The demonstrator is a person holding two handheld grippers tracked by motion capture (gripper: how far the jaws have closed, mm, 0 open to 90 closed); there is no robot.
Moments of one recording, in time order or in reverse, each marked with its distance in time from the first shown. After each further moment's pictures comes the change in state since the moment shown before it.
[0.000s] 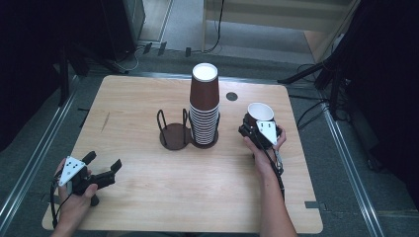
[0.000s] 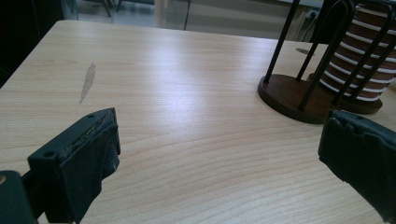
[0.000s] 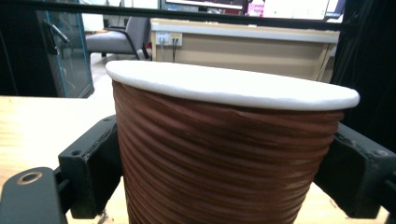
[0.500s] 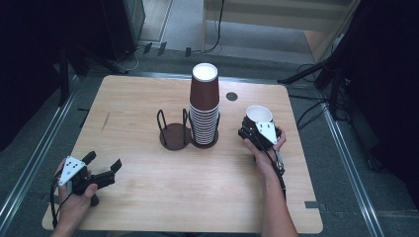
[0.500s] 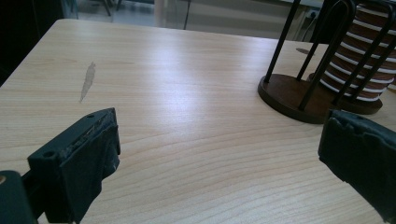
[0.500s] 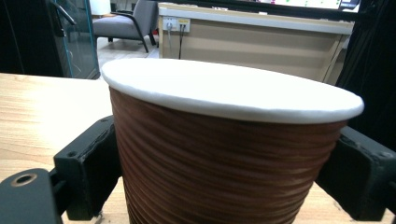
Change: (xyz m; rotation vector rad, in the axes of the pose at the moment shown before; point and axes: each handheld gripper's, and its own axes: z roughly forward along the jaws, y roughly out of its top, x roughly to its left) left arm 0.000 0.000 0.000 0.001 0.000 -0.005; right arm -0.003 -0.005 0.000 0.052 0.031 -0.030
